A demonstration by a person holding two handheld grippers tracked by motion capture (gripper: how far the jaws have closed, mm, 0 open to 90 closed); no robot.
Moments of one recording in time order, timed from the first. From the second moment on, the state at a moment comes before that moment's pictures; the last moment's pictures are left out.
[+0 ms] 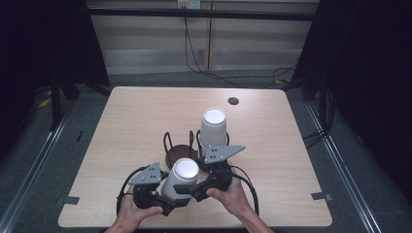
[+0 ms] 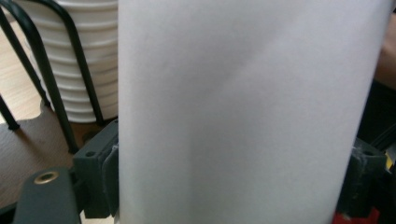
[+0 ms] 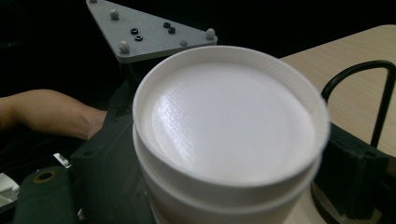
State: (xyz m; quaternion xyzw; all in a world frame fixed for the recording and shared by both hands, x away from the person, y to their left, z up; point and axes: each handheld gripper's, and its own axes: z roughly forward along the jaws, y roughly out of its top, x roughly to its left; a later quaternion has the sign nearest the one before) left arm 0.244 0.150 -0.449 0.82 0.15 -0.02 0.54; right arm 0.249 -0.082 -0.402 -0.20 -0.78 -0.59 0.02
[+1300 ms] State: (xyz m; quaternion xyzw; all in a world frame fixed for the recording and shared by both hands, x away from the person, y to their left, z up) left arm 0.252 0.145 -0.433 0.92 0.14 0.00 0.35; right arm 0.255 -0.110 -0.401 -0.20 -0.86 -0.47 0.02
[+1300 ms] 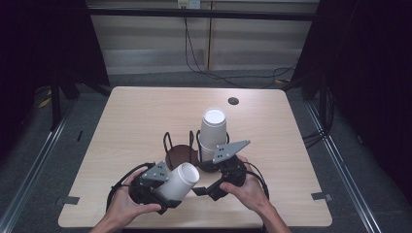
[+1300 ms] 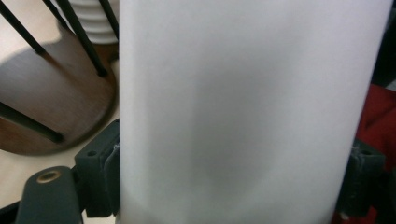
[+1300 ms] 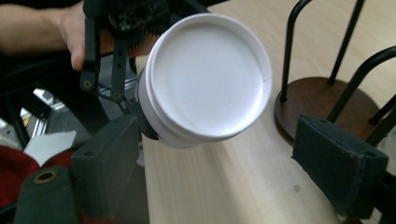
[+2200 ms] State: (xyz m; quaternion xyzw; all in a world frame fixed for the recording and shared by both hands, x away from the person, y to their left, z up) left arm 0.257 0.120 -0.425 0.98 0.08 0.00 0.20; right arm 0.258 -0.105 -0.408 -0.16 -0.92 -0.36 0.02
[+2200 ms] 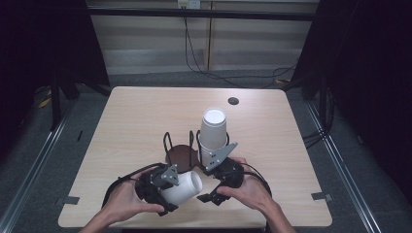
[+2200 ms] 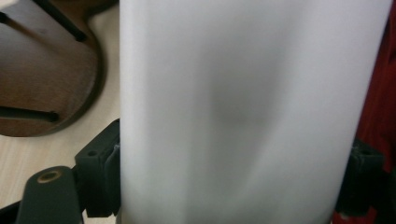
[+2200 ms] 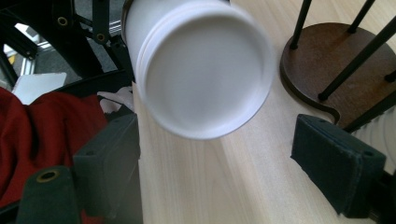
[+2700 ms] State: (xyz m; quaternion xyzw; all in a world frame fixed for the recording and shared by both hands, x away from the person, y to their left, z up) left arm 0.257 0.111 -0.431 0.98 0.06 -0.01 0.17; right arm 0.261 -0.086 -0.418 -0.14 -0.94 -0.30 0.04
